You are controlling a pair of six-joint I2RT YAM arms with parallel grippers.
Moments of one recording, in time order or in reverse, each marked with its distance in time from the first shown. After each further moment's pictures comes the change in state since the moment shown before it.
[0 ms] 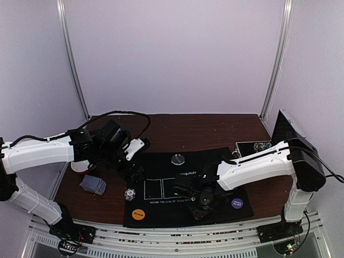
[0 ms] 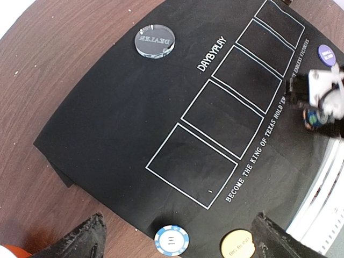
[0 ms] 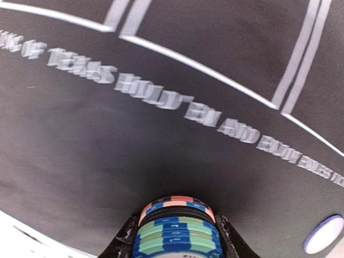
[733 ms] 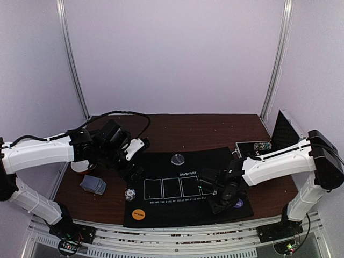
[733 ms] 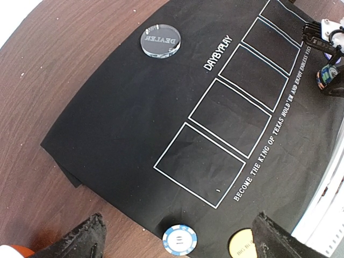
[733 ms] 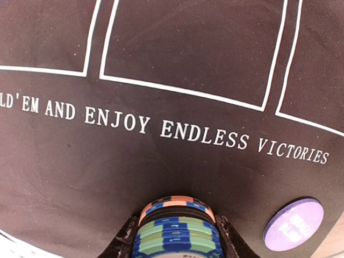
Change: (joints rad) left arm 0.000 0.000 0.000 -0.001 -0.032 0.022; right arm -0.123 -0.226 -0.284 0.073 0.012 0.086
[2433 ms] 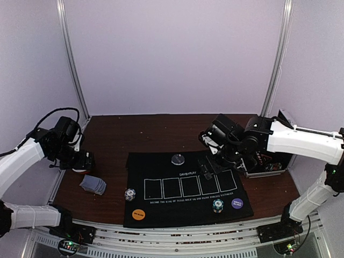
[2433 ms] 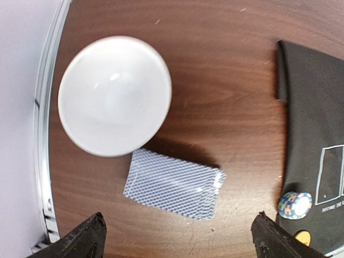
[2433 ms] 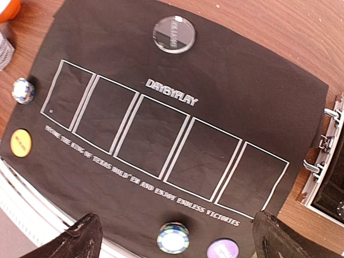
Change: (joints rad) left arm 0.594 -0.299 -0.108 -0.365 -0.101 -0.328; right arm -0.153 -0.161 0.360 -0.107 0.042 -0.411
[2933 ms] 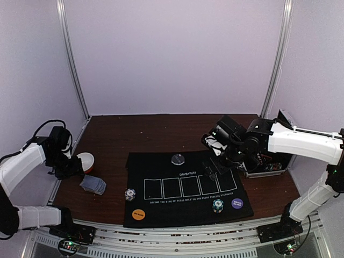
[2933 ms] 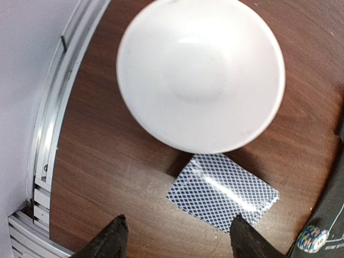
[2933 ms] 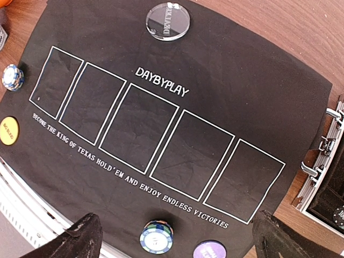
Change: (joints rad) left arm 0.259 0.023 -0.139 0.061 0.036 -0.062; right arm -0.065 -0.018 -0.069 0.031 -0.053 -0.097
